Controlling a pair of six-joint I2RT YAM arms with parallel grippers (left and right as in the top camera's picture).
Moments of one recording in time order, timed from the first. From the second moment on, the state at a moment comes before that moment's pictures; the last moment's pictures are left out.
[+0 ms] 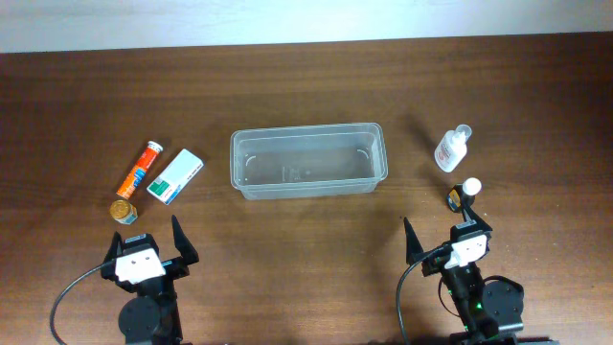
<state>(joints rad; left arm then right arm) 0.08 0.01 0.04 -0.12 -0.20 -0.02 0.09 0.01 0.01 -0.06 -0.16 -0.08</state>
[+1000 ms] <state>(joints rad) 0.08 0.01 0.04 -0.12 -0.20 -0.02 0.00 0.22 0.25 -0.08 -0.11 -0.02</state>
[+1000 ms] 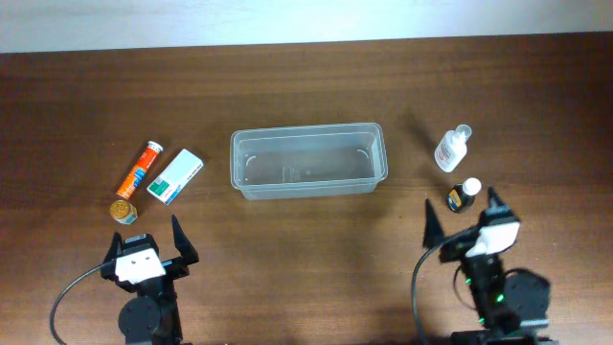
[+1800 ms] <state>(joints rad) 0.08 0.01 0.04 -0.12 -0.20 -0.02 -0.16 1.53 1.23 -0.57 -0.18 0.00</state>
